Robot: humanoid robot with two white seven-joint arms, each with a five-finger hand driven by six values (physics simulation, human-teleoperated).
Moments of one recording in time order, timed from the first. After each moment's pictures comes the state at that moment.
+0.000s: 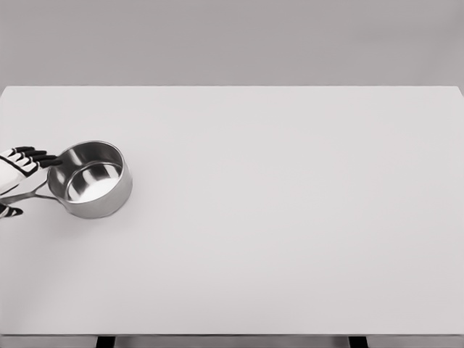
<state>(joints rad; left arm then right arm) 0.10 0.99 0.00 -1.53 -0.50 -0.61 -0.17 0.06 0.00 -0.08 0.05 -0.27 -0.07 0.21</state>
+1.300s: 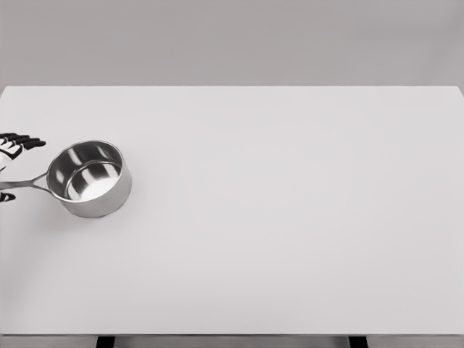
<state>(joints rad) -0.03 0.92 -0.01 -1.37 -0.50 -0.61 -0.17 0.06 0.00 -0.08 0.05 -0.27 -0.07 0.21</state>
